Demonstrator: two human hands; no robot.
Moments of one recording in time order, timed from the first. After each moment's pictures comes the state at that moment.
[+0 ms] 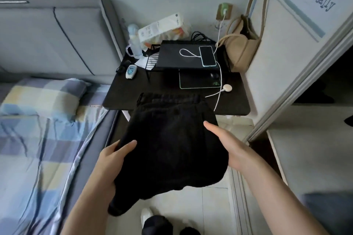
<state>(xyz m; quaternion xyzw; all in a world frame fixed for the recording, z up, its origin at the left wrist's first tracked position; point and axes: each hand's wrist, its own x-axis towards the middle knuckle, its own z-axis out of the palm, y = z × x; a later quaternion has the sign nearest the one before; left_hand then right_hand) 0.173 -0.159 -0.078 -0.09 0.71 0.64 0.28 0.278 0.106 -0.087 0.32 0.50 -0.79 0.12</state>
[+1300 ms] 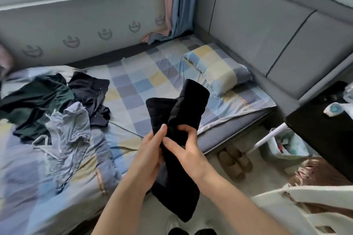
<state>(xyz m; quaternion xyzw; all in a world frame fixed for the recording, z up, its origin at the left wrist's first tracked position) 0.216 -0.616 -0.065 -0.24 0.46 0.86 -0.02 0.173 -0.505 -0.073 -0.09 0.69 -0.64 0.32</state>
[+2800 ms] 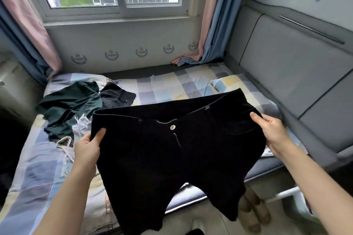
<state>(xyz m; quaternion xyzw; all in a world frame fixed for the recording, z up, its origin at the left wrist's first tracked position) 0.231 -0.835 -0.124 -0.44 0.53 0.64 -0.34 -0.084 -0.465 -0.076 -0.09 0.73 -0.65 0.19</state>
